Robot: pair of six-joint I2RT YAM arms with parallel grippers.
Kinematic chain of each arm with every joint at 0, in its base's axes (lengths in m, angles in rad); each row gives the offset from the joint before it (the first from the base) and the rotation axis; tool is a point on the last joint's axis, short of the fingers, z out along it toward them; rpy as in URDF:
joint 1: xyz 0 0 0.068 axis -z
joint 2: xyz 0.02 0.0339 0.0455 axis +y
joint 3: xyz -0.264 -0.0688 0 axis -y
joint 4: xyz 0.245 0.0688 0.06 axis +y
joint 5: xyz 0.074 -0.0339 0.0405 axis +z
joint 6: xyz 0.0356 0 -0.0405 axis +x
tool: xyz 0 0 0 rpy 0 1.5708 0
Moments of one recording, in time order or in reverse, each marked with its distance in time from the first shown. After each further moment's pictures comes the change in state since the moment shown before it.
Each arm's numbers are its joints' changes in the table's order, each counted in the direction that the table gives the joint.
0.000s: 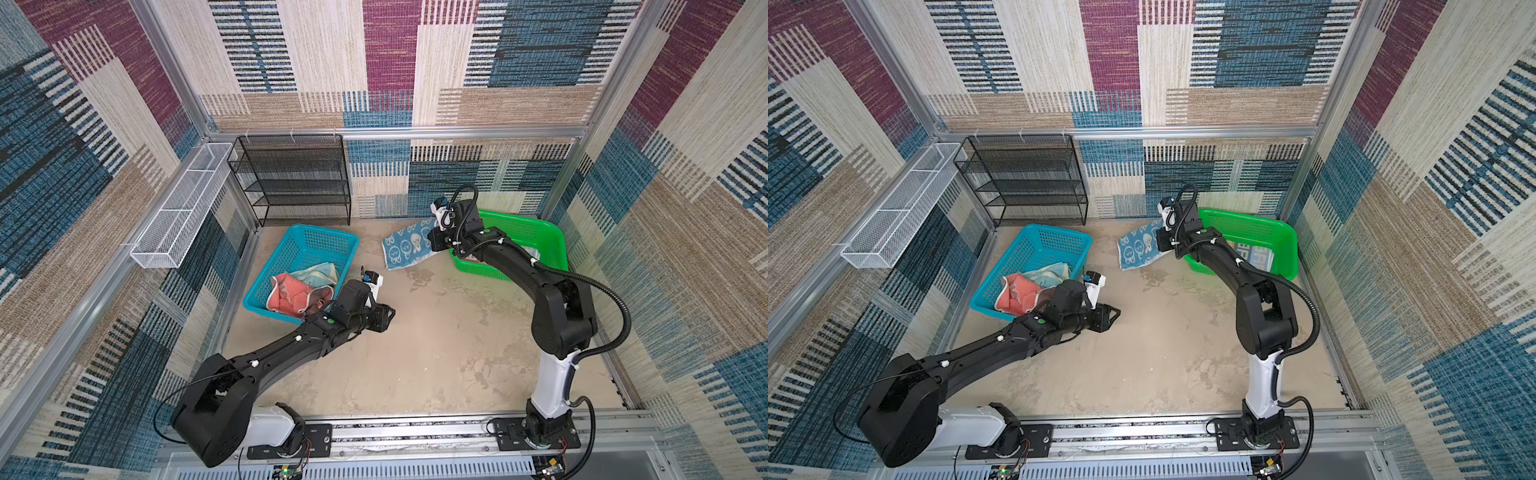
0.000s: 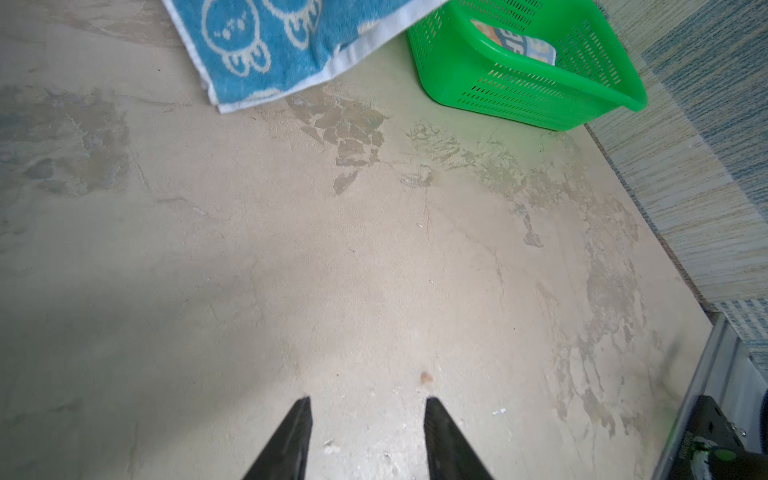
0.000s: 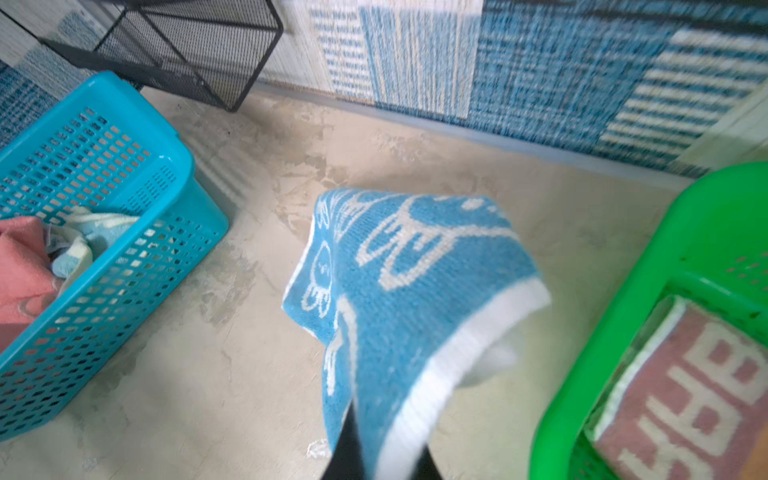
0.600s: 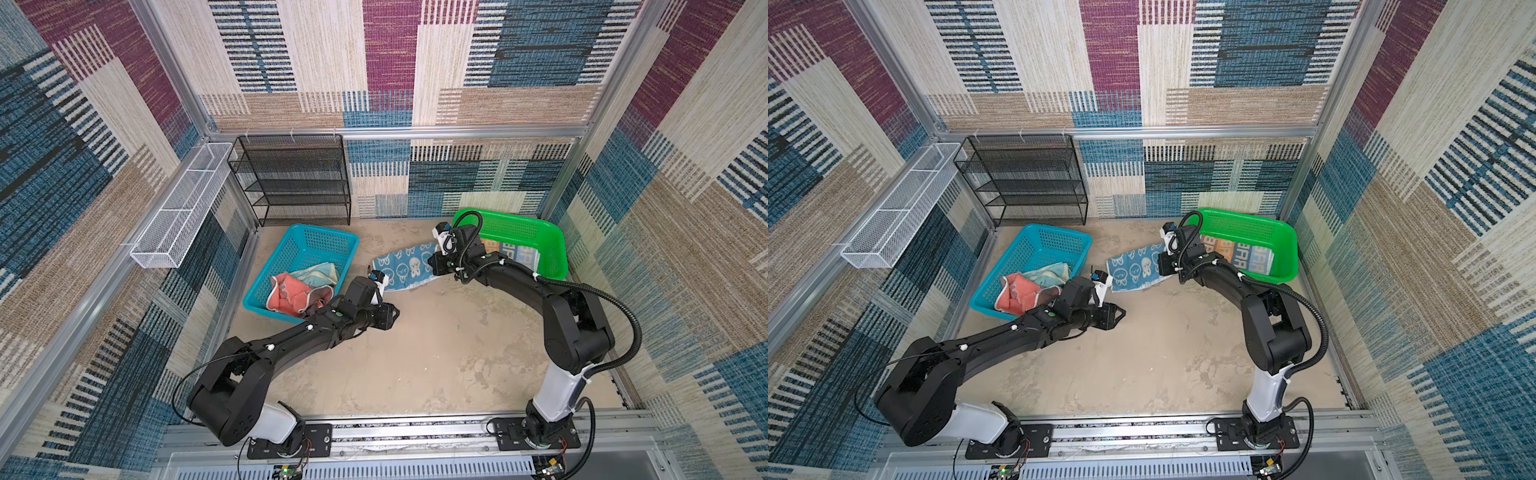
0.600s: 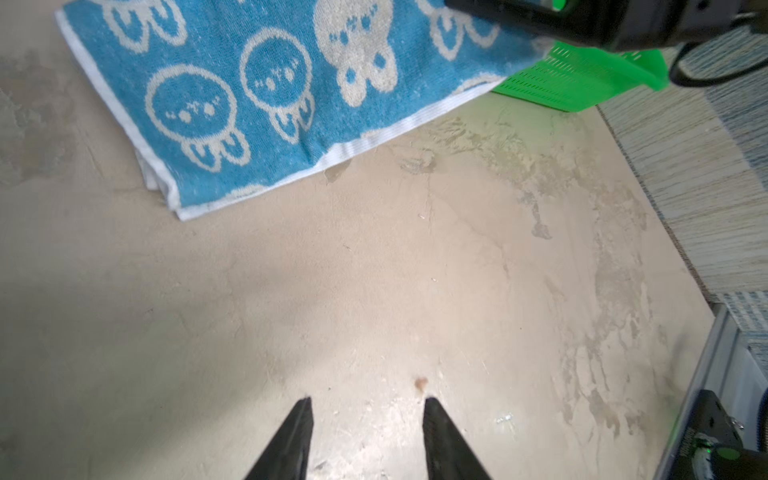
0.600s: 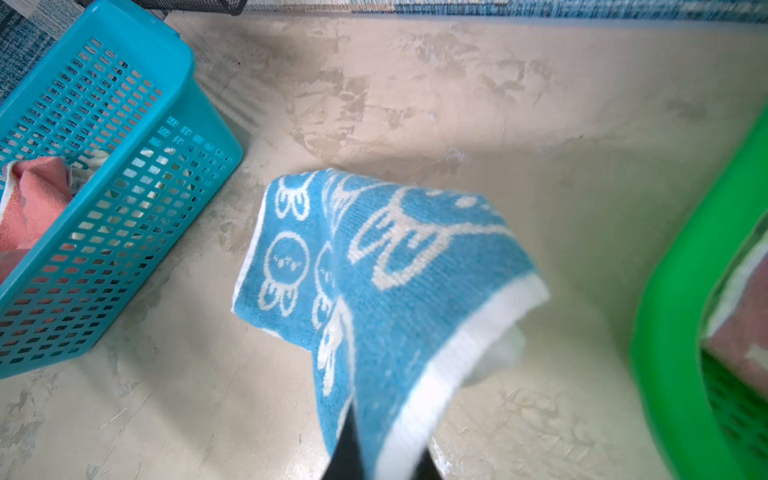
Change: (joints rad) left arm 0.003 0.111 0.053 -0.017 -0.050 -0.008; right arm -0.042 -0.127 -0.358 -0.154 0.045 0.073
